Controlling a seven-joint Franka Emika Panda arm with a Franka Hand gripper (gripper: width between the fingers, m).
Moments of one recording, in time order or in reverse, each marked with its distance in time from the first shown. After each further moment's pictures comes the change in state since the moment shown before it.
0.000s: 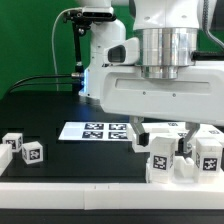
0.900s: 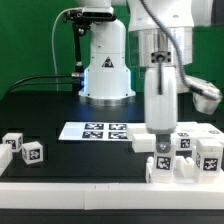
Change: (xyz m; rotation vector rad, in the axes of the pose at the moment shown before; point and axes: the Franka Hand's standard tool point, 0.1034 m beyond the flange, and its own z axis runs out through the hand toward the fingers) arm -0.003 0.000 0.000 0.018 -0.065 1.223
